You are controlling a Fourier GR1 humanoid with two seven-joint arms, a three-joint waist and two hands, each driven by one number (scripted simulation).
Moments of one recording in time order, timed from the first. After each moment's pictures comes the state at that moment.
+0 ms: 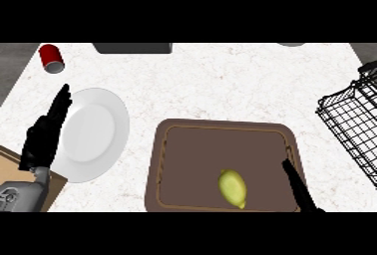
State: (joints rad) left arm -0.15 0.41 -0.08 -1.44 0.00 0.21 0.05; right arm 0.43 -0.27 0.50 -2.15 0.58 -0.24 0.47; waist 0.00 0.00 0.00
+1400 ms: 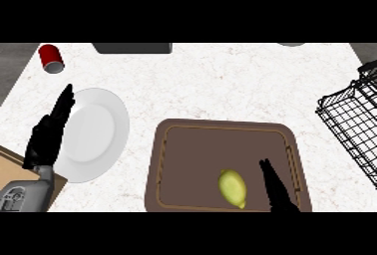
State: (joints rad) left arm -0.15 0.31 0.02 -1.45 -0.12 0.11 0.06; right arm 0.37 -0.17 0.59 -1.94 0.78 -0.34 0.52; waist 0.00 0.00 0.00
